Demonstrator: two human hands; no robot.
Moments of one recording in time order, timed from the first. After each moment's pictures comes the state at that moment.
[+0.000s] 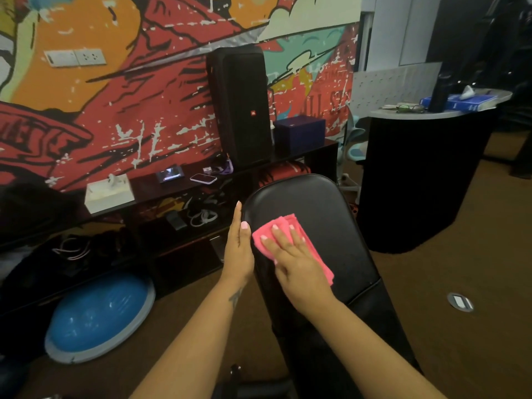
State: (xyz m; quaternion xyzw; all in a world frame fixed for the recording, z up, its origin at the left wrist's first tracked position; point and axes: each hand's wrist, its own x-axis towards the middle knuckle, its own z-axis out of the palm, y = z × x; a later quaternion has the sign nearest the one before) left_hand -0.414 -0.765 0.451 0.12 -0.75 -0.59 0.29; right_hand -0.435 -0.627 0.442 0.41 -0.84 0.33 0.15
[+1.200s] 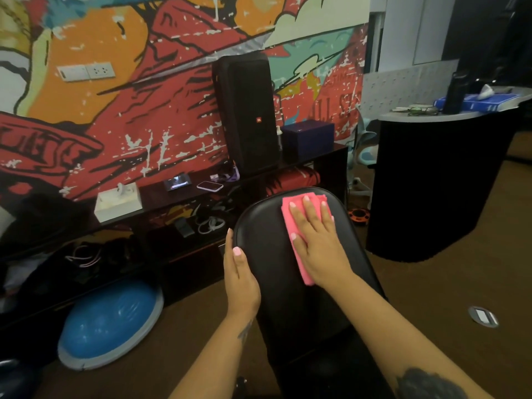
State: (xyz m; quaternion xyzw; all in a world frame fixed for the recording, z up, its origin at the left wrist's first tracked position) left_hand -0.425 -0.739 0.427 0.19 -0.69 -0.59 0.38; right_hand -0.525 -0.612 0.460 0.37 -0.87 0.29 0.16
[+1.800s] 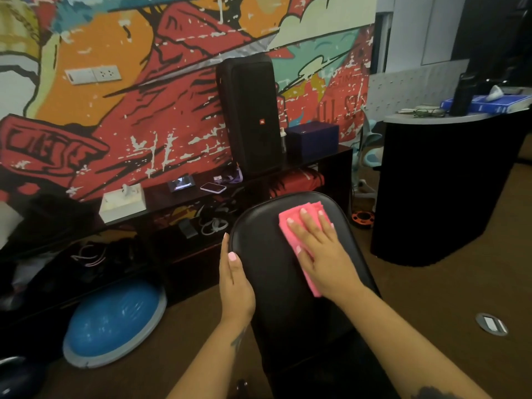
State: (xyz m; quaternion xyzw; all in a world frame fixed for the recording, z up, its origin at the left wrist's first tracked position) left_hand -0.423 -0.736 0.432 0.20 -0.69 -0.58 0.38; right_hand -0.536 -0.596 0.449 0.41 -0.84 0.29 0.19
